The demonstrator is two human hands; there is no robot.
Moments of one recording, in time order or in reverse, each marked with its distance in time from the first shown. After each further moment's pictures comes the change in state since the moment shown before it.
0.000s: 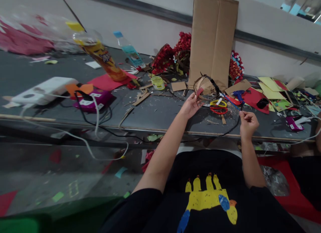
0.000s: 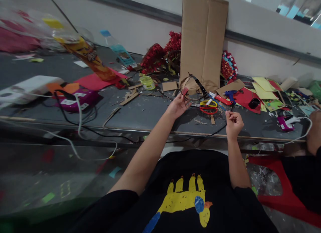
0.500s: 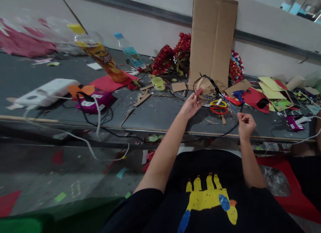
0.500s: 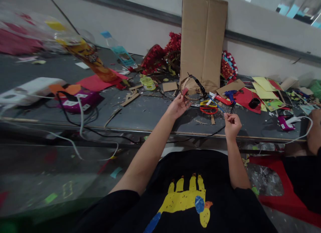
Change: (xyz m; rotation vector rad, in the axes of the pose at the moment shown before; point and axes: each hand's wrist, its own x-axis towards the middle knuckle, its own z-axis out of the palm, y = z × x) left_hand 0.003 -0.001 -0.004 -0.017 0.004 0.006; right_hand -0.010 0.015 -0.003 -0.038 -0.052 0.044
